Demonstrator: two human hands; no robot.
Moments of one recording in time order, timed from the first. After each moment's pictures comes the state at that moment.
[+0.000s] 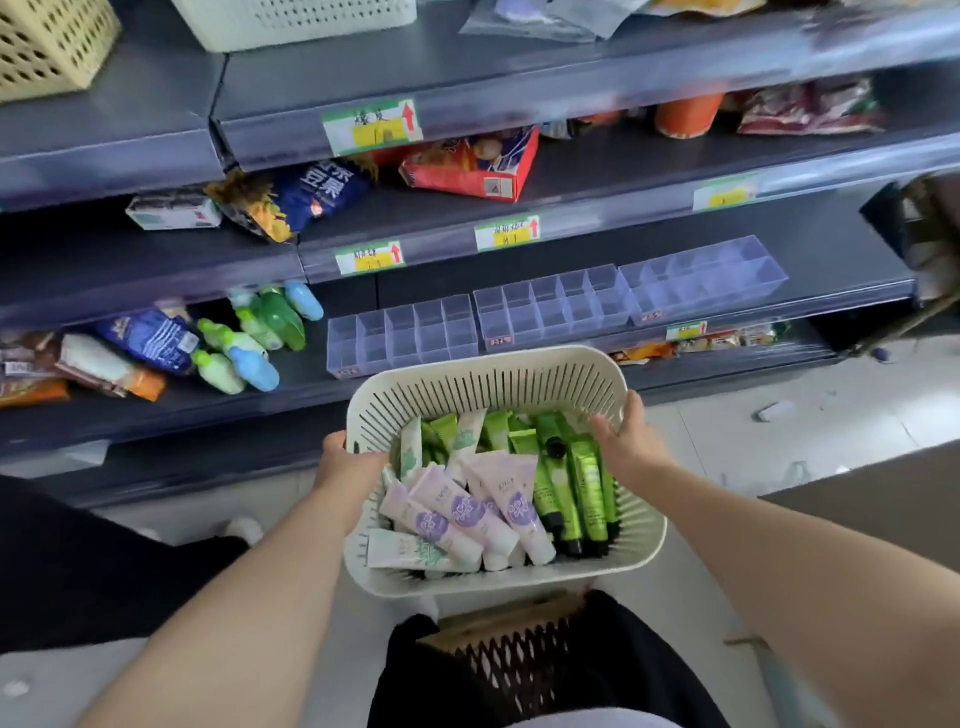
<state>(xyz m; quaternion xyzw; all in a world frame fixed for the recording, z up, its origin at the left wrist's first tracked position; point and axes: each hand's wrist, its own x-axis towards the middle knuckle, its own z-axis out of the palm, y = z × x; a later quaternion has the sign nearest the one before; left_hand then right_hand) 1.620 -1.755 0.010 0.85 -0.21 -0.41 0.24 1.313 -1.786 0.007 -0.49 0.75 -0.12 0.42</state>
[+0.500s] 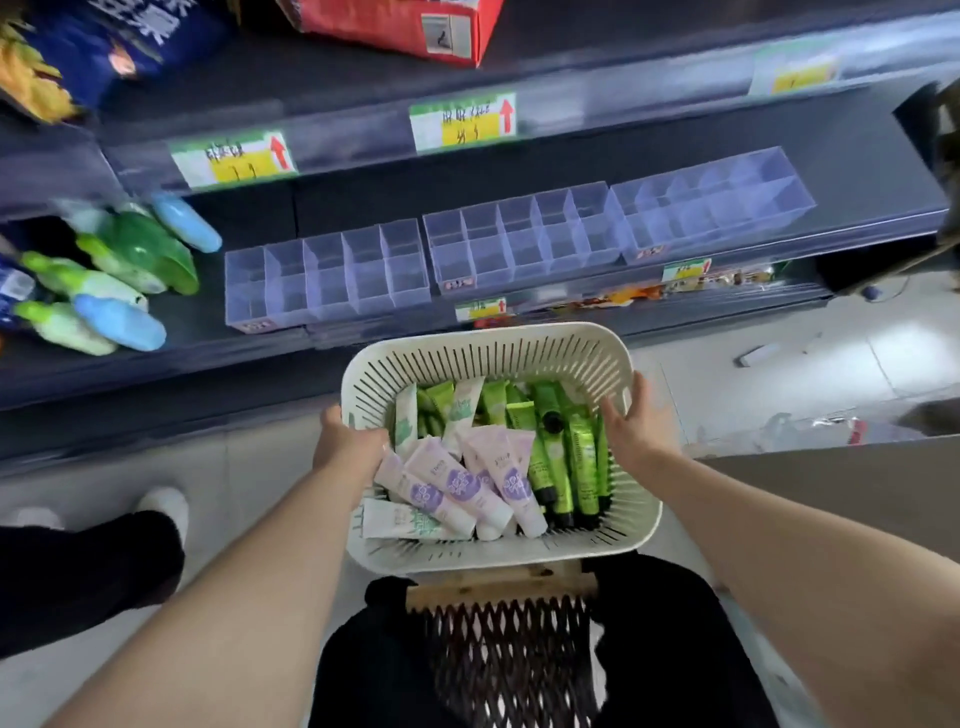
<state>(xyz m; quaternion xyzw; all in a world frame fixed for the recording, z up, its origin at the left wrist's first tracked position) 1.576 -1.824 -0.124 0.87 -0.21 -0.42 0.16 1.276 -1.834 -0.114 -0.45 0.79 -0.08 0.40</state>
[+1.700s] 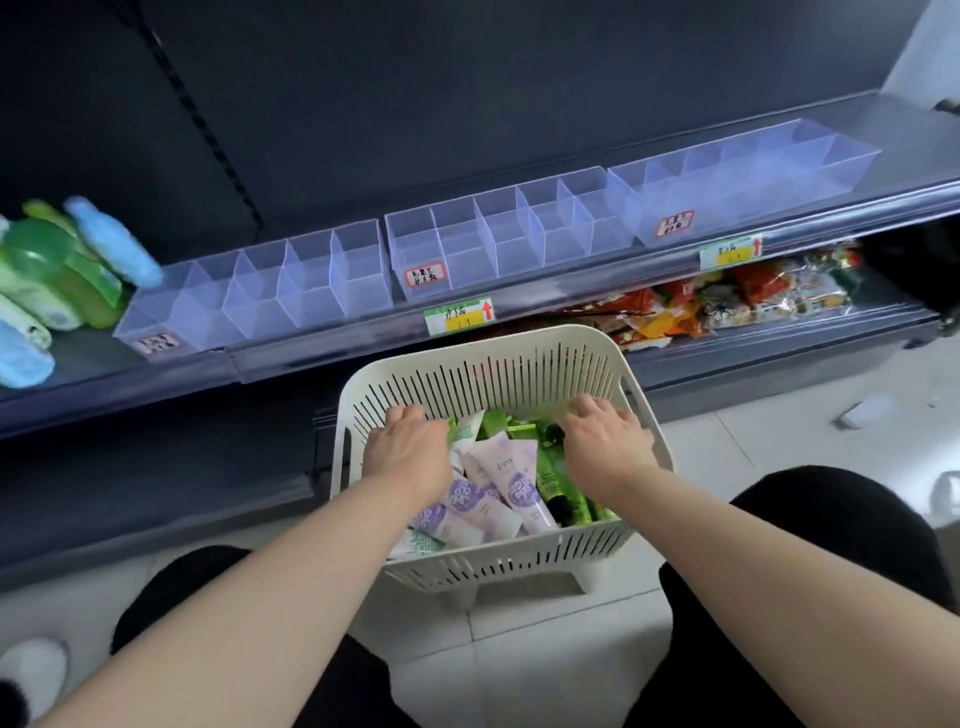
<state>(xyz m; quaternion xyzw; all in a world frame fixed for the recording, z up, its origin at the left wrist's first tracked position) 1.493 -1.873 -0.336 0.70 -0.71 -0.07 -0.11 1.285 -1.875 -0.357 -0.76 0.64 0.01 0.10</state>
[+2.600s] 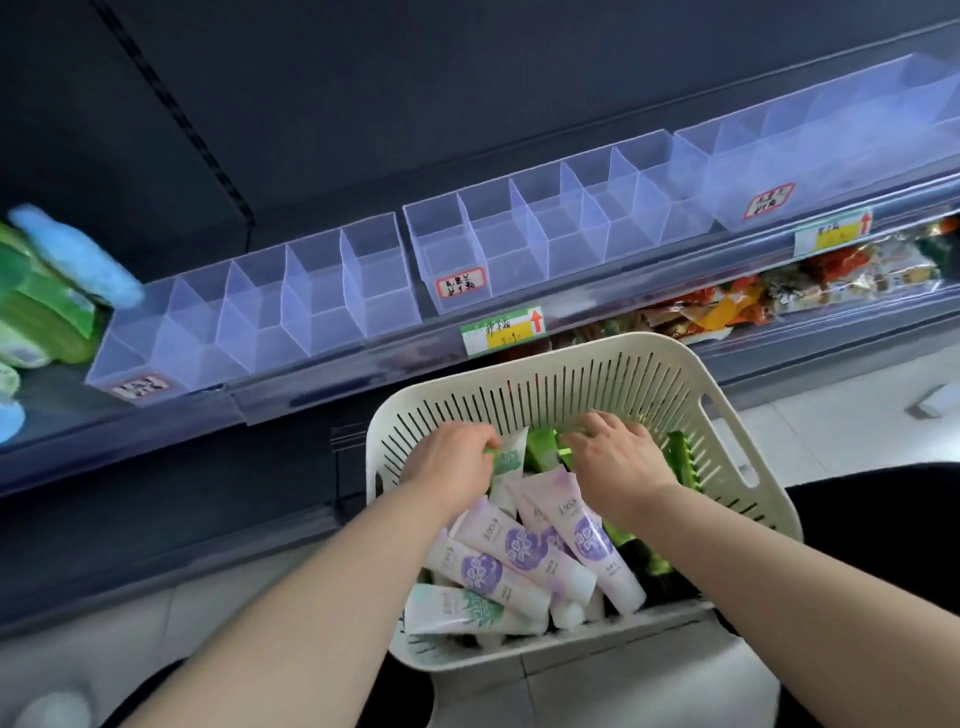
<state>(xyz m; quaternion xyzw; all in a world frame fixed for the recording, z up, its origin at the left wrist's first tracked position) 1.528 -1.940 -0.376 0.64 -0.74 -0.19 0.00 1.335 -1.930 -0.402 -0.78 0.61 0.05 0.12</state>
